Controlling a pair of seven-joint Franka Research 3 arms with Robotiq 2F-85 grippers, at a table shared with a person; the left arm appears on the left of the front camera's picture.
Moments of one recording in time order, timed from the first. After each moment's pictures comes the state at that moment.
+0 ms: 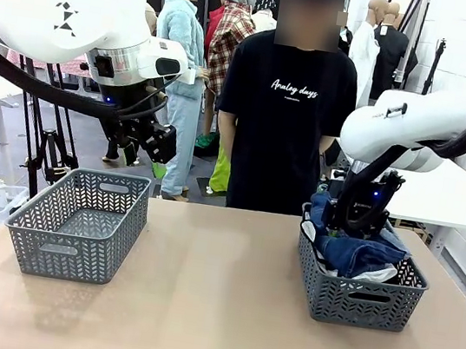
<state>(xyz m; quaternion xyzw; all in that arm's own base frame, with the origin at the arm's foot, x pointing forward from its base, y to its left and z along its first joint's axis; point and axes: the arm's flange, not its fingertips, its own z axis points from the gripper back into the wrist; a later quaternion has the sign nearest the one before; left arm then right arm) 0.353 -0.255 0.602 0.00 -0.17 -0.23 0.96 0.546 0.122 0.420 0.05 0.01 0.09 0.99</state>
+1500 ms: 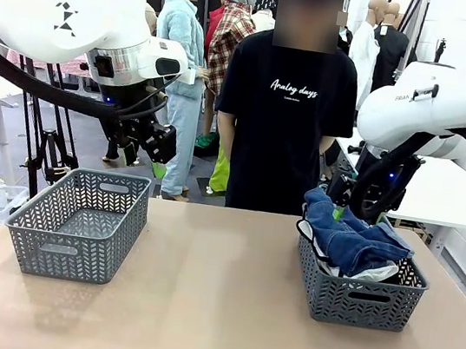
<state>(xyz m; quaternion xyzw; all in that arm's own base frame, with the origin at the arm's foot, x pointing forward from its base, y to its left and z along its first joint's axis) 0.353 -0.255 0.602 0.00 -0.17 -0.23 0.96 0.522 0.114 0.476 0.05 -0.07 0.08 0.99</state>
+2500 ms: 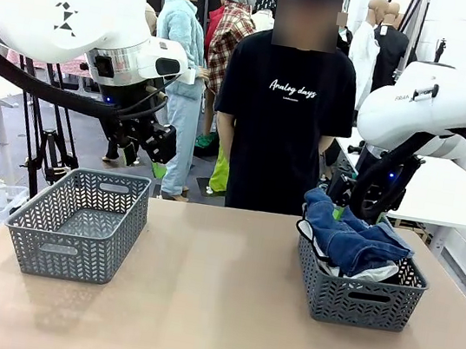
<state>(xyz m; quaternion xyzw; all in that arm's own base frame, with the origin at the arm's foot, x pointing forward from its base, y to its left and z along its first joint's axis) 0.353 -0.255 0.602 0.00 -0.17 -0.23 0.96 0.522 0.114 0.476 0.05 -0.07 0.08 0.99</state>
